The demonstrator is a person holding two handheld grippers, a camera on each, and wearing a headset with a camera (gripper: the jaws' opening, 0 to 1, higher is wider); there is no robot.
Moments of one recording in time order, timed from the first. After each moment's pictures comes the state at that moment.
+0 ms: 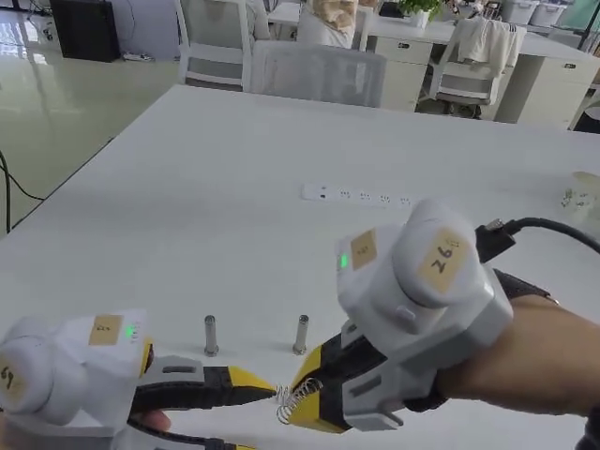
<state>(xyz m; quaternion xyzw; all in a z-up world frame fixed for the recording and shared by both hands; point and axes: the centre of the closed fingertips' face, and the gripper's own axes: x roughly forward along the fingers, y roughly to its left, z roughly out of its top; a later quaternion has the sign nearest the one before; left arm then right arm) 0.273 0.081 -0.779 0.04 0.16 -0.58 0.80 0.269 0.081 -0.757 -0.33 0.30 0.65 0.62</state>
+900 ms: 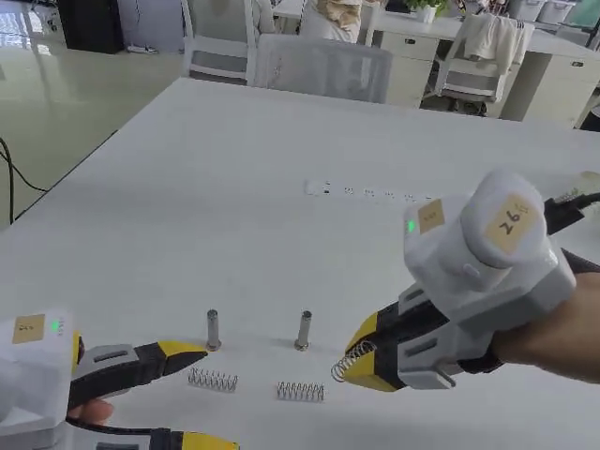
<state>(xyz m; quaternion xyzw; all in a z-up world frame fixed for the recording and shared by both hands) 0.292 0.137 -0.788 0.00 0.16 -0.48 0.86 0.309 0.038 -0.751 -0.33 0.32 0.60 0.66</state>
